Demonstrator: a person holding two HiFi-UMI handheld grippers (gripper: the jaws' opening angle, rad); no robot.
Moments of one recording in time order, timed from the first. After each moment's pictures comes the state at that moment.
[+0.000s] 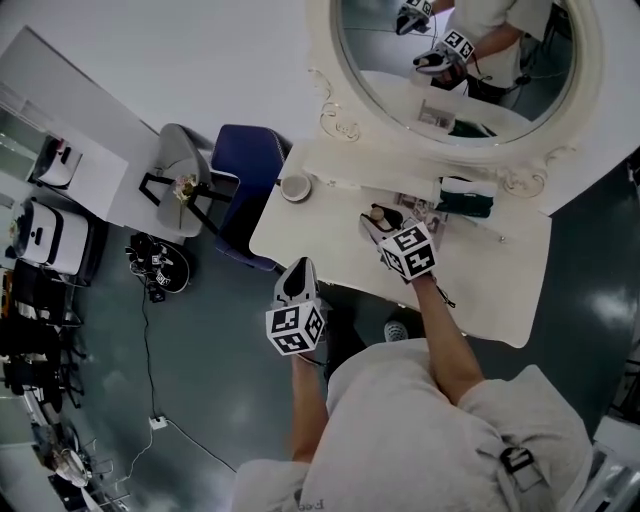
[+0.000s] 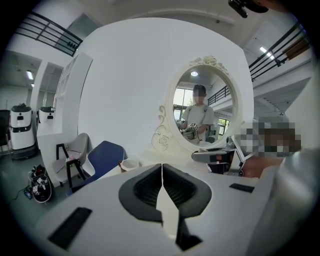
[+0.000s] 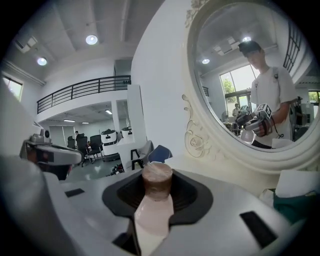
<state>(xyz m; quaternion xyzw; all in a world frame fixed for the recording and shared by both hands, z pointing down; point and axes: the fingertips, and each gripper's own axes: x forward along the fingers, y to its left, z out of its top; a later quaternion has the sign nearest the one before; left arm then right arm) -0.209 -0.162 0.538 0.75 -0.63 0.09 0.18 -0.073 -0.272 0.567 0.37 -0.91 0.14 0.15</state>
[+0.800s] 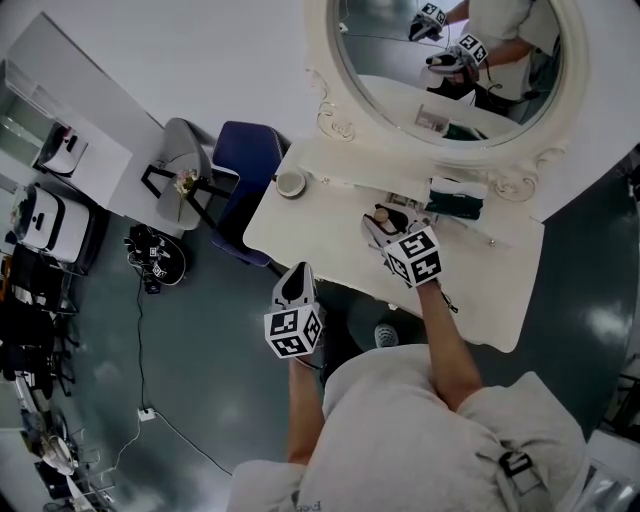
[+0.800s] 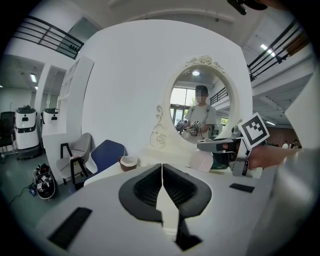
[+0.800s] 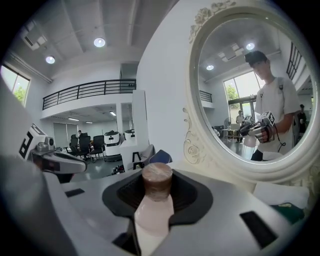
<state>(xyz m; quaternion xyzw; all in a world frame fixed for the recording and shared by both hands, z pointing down) -0.185 -0.130 0.538 0.74 -0.64 0.10 0.18 -0.040 -0.244 0.531 0.36 -0.92 0.10 0.14</state>
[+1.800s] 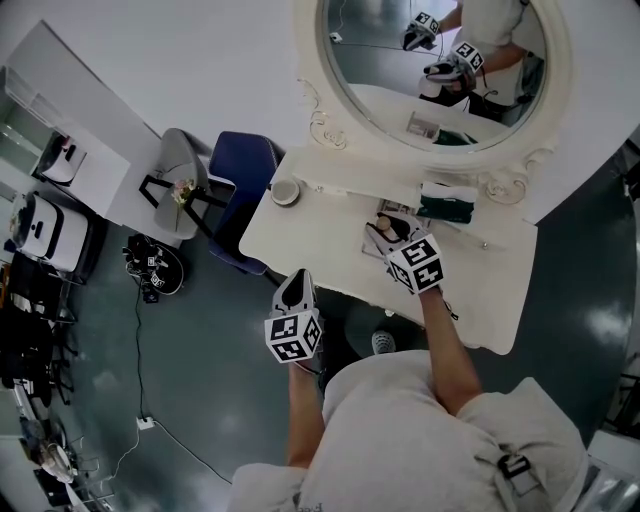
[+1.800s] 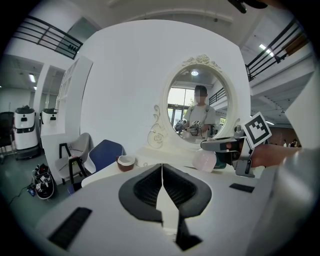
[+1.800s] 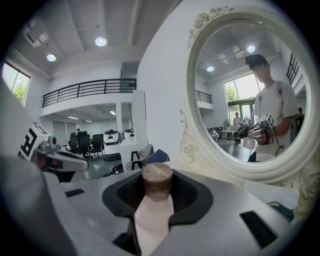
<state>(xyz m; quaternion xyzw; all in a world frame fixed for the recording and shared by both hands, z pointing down) -0.170 -0.127 0.540 0.74 -0.64 0.10 0.18 -0.015 -0.237 0.529 0.37 -0.91 0.09 0.14</state>
